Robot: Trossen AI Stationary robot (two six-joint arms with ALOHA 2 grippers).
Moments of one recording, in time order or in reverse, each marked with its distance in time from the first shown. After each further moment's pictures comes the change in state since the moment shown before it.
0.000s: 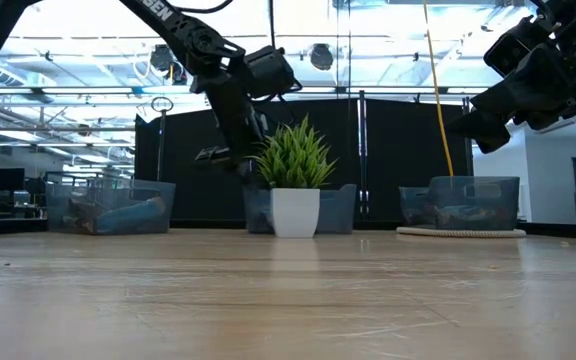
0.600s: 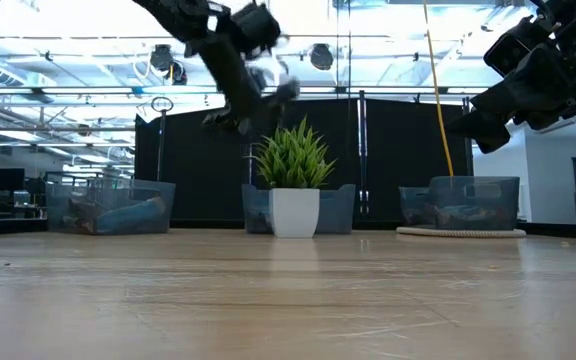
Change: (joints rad) left arm 0.033 -0.143 0.047 0.009 0.043 0.141; right arm 0.000 0.000 0.000 0.000 0.000 0.000
